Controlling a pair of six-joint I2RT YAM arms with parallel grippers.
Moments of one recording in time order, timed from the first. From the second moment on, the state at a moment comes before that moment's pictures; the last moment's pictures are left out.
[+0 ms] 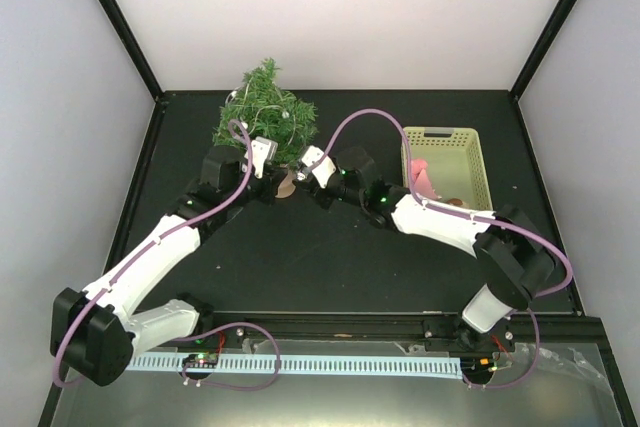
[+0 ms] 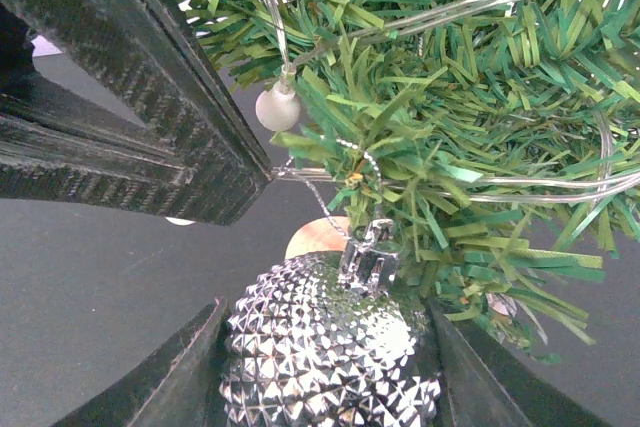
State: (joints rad) left arm -0.43 1.08 0.80 -0.20 0.26 -0.19; right arm 0.83 1.61 1.00 0.23 -0.15 -0.23
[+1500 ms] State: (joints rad) left arm -0.43 1.06 0.80 -0.21 0.23 -0.18; right arm 0.83 1.66 1.01 0.23 -0.14 -0.21
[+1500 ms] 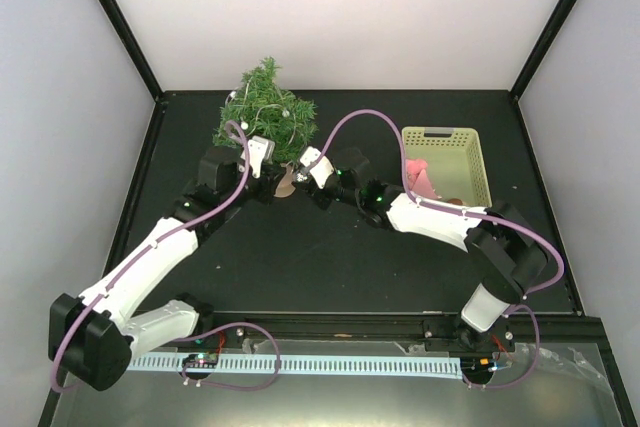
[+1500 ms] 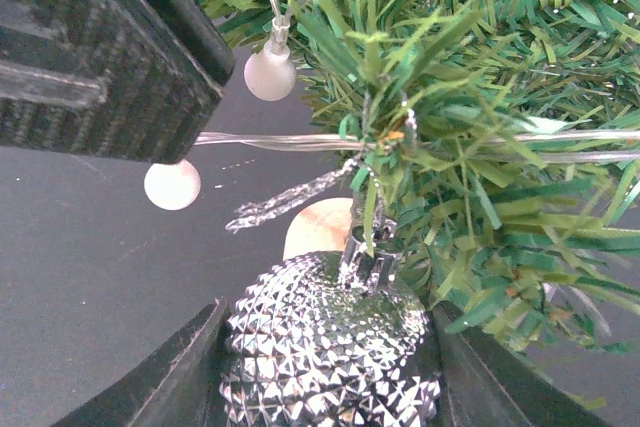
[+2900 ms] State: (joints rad) left arm -0.43 0.71 0.72 -0.24 0.28 -0.16; right arm 0.83 1.30 0.94 -0.06 -0.06 -0.09
